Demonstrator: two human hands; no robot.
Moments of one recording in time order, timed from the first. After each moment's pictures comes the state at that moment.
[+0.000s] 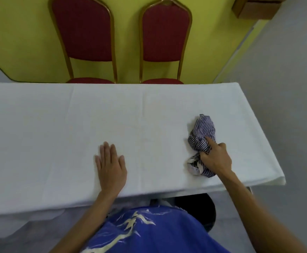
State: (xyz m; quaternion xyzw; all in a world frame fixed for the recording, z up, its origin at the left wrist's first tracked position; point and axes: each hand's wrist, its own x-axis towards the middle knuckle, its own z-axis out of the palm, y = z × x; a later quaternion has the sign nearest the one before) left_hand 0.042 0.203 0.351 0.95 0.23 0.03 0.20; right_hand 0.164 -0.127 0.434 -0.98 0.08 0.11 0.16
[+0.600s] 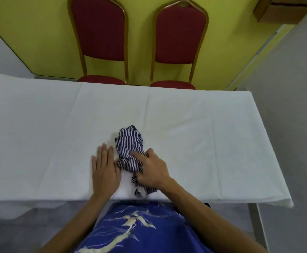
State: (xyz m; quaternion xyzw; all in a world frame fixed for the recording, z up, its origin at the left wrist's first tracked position) left_hand 0.034 0.190 0.351 0.96 0.24 0.04 0.13; right_hand 0.127 0.023 0.430 -0.91 -0.30 0.24 0.17
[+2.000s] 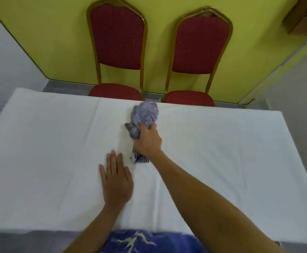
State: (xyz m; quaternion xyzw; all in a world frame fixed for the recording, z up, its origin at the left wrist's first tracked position) left_hand 0.085 0.238 0.355 0.95 0.29 0.09 0.12; right_hand 0.258 0.193 0.425 -0.94 -0.15 0.20 0.23
